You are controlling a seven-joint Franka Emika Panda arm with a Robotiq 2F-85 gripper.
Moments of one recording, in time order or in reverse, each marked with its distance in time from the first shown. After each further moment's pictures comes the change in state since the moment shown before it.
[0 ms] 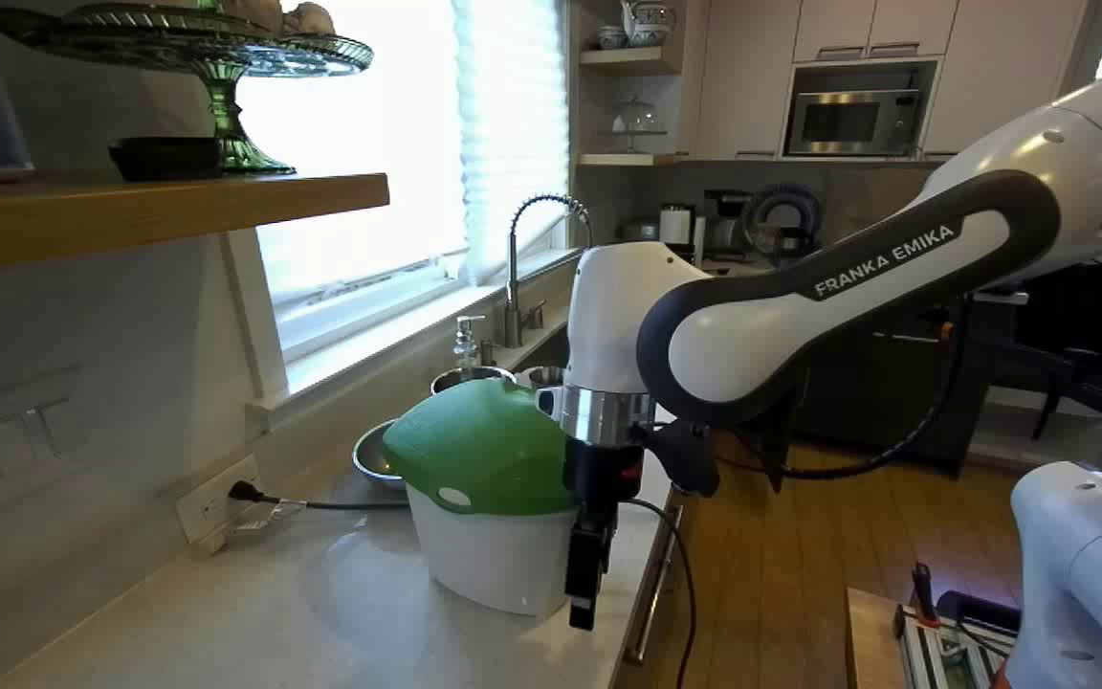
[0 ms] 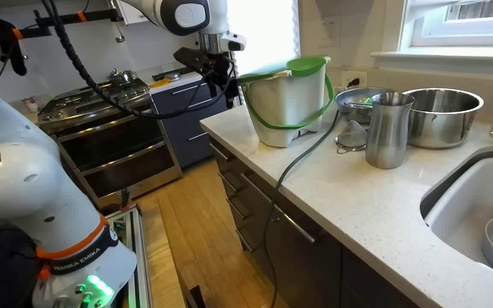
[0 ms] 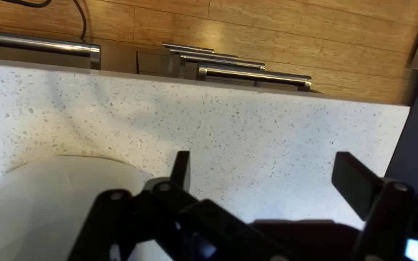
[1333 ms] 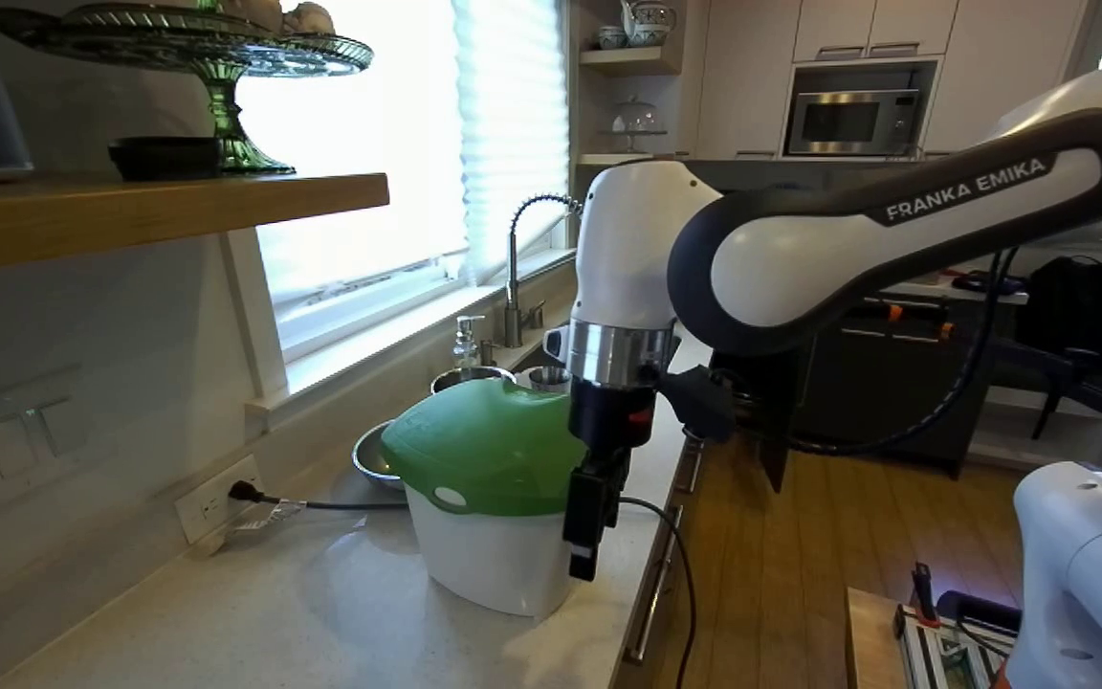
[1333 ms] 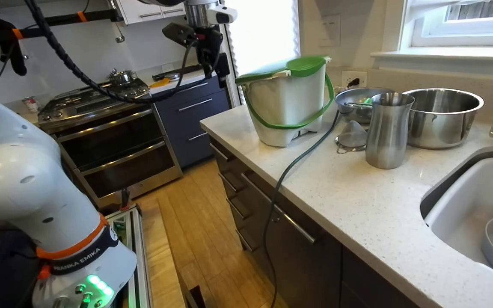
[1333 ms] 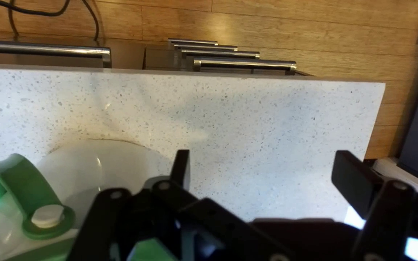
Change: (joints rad) arm -0.030 -0.079 0.045 0.084 -0.058 -0.125 0.153
